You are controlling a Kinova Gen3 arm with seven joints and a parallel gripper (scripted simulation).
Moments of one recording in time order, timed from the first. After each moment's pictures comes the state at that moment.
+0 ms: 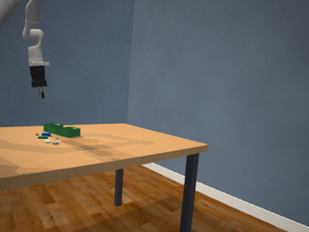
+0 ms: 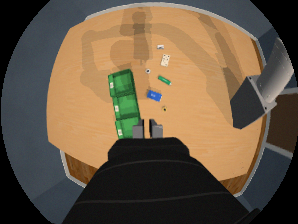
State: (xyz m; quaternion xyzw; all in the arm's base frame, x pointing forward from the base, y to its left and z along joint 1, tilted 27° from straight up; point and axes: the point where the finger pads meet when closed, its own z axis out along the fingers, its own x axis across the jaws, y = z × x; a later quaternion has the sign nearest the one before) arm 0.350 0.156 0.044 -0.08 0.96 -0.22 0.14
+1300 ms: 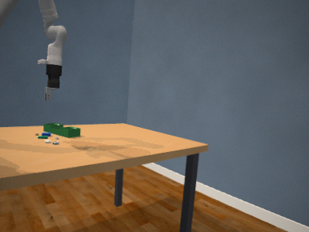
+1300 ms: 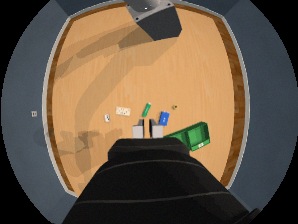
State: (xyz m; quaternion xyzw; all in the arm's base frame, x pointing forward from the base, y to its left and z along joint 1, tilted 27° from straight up) arm 0.347 0.033 0.097 0.68 0.69 -0.10 0.21
